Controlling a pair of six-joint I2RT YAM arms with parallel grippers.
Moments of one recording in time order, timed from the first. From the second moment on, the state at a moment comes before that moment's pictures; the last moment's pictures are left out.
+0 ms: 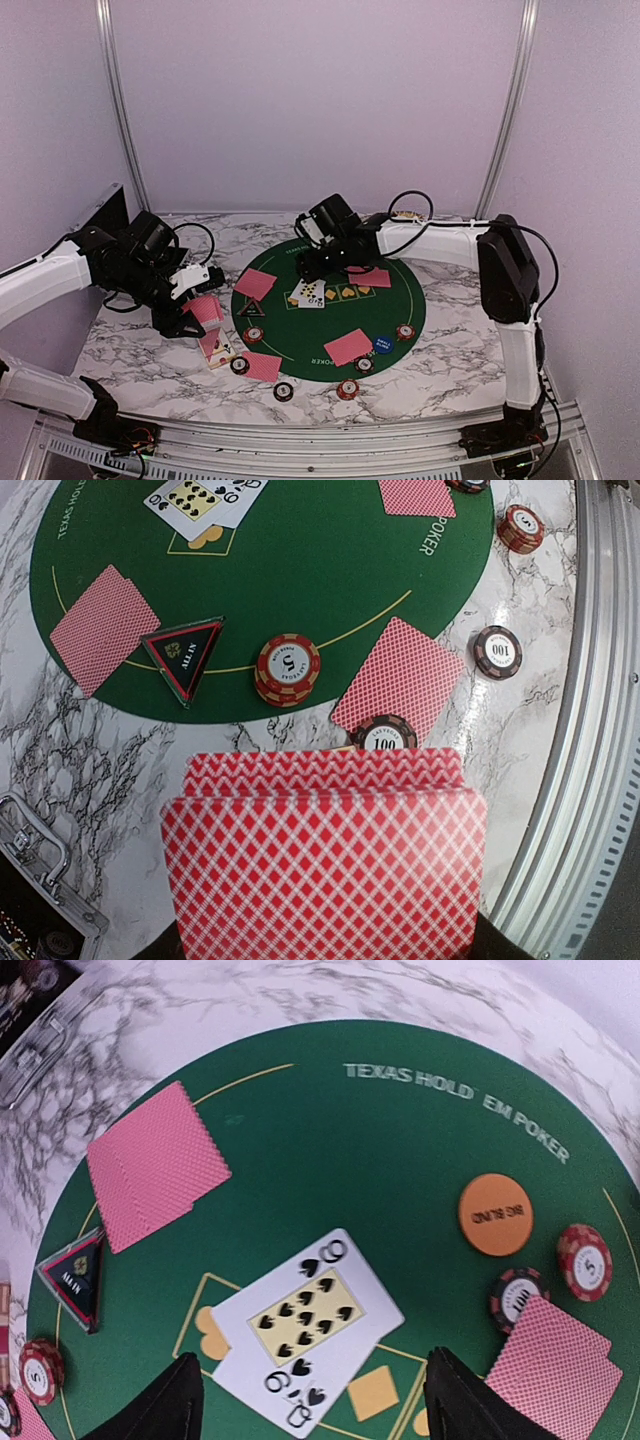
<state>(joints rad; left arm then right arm) -0.53 1.19 0.96 -0.93 0.31 0.58 0.84 2.15 1.74 -0.44 0.08 0.16</state>
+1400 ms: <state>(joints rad) -0.53 1.19 0.96 -0.93 0.31 0.57 0.76 2.21 1.54 -0.19 -0.42 0.58</state>
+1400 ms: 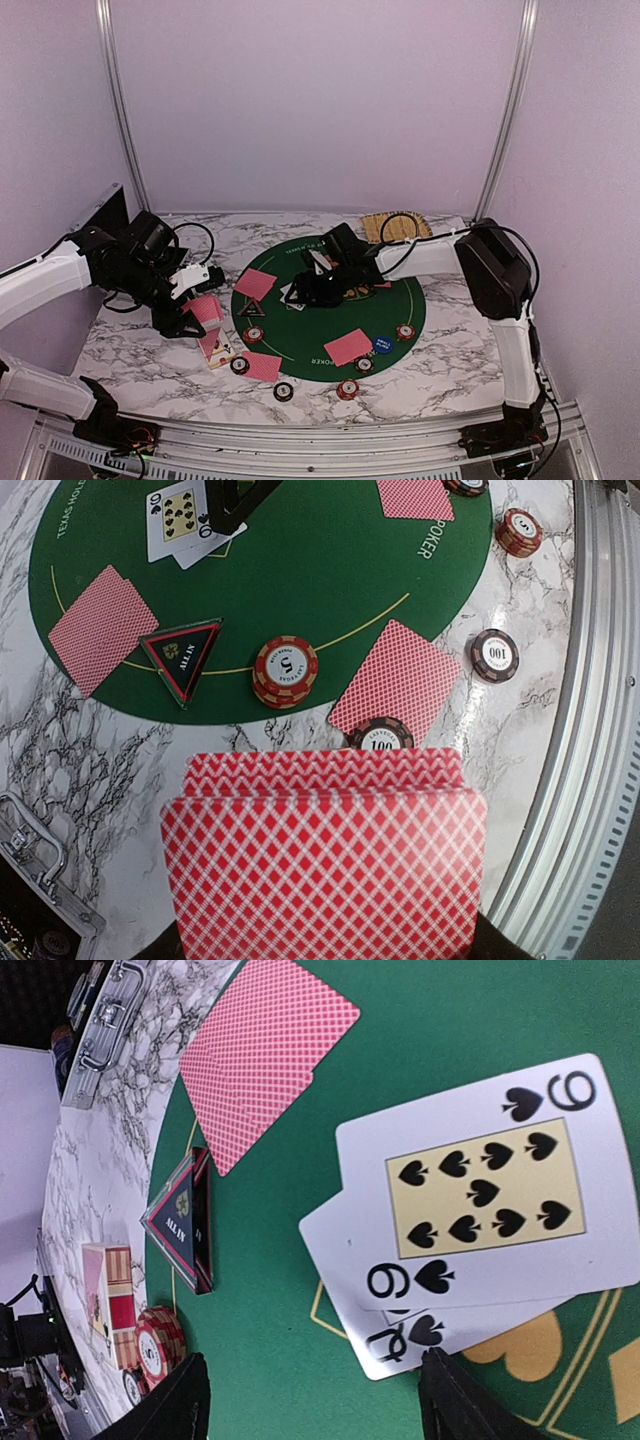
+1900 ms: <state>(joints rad) -0.53 1.19 0.96 -0.93 0.31 0.57 0.78 2.10 1.48 -0.17 -0.46 0.67</state>
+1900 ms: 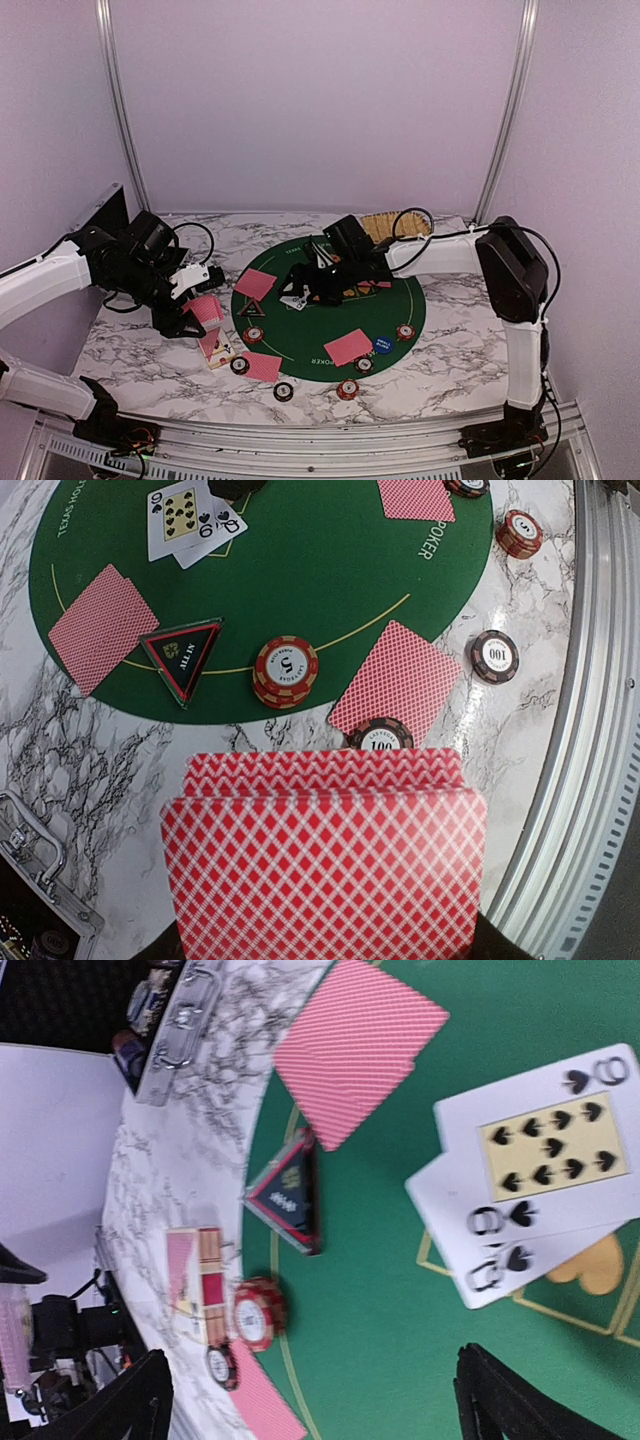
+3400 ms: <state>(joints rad) -0.53 1.19 0.97 -0.93 0.32 0.57 1.05 2.44 1.87 0.28 -0.83 1.17</state>
